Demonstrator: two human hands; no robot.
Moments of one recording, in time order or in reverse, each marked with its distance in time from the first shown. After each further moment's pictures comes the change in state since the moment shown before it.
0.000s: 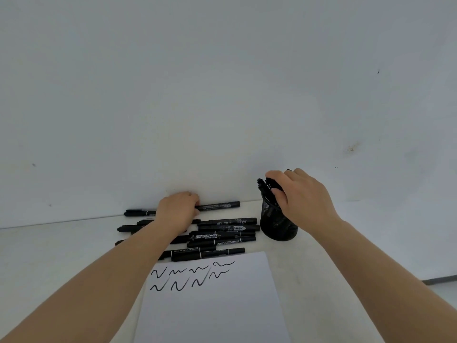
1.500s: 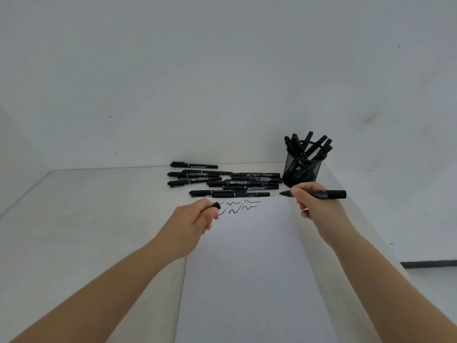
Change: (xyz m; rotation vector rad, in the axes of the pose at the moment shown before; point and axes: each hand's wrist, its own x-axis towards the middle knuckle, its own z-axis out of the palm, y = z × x) left_hand -0.220 0.011 -0.057 -0.848 0.005 -0.012; right_hand -0.106 -0.071 -0.016 1.167 -0.082 0.800
